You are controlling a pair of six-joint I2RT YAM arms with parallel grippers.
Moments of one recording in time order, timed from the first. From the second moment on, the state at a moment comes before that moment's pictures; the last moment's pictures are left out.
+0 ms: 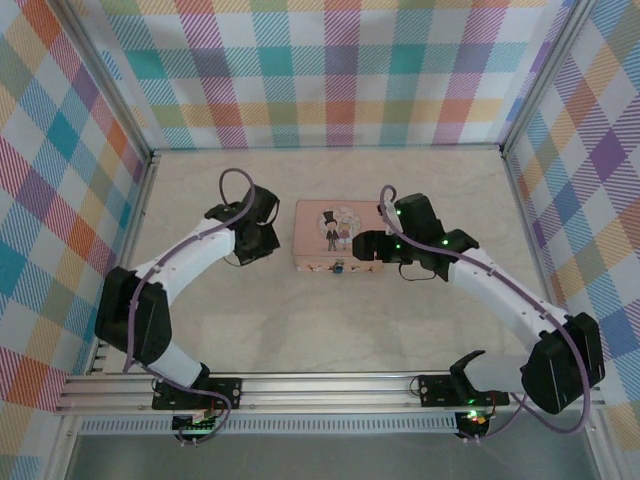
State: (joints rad) left arm -0.46 1.55 1.21 -0.84 -0.09 -0.83; right arm 0.54 1.25 0.98 -0.53 -0.29 0.47
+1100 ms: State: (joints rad) left arm -0.46 1.40 1.32 -0.43 0.42 -1.14; right arm 0.54 1.21 0.98 -0.14 -0.58 0.53
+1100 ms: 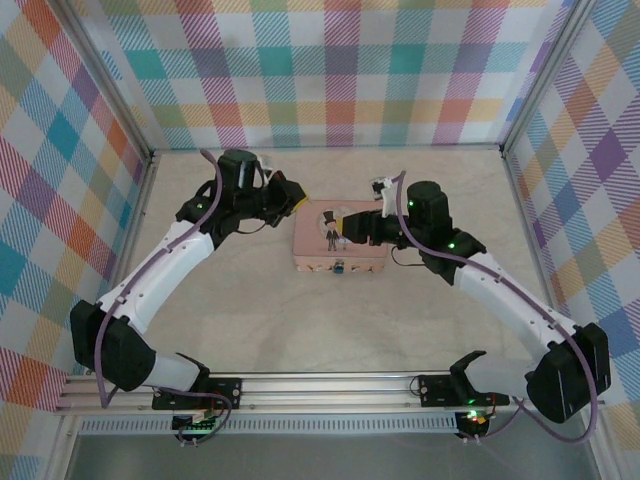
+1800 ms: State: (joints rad) left arm -0.47 1.39 1.26 -0.28 0.52 -1.24; right arm 0.53 1.33 1.08 -0.08 -0.70 0.66
